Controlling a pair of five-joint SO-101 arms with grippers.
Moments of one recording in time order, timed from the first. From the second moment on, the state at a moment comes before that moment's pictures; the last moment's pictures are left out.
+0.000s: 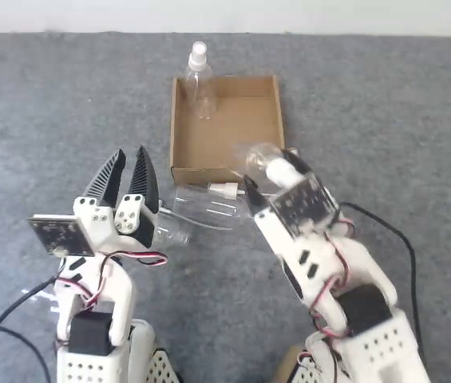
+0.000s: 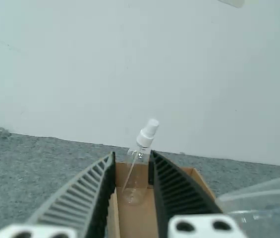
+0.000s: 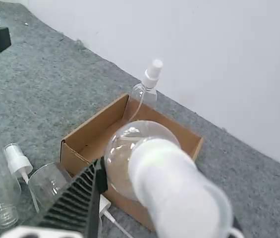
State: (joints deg) left arm -0.8 -101.5 83.6 33.5 16.3; right arm -29.1 -74.3 61.1 39.4 15.2
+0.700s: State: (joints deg) left arm -6.9 -101.5 83.7 31.9 16.3; right arm -29.1 -25.0 28.0 33.9 15.2
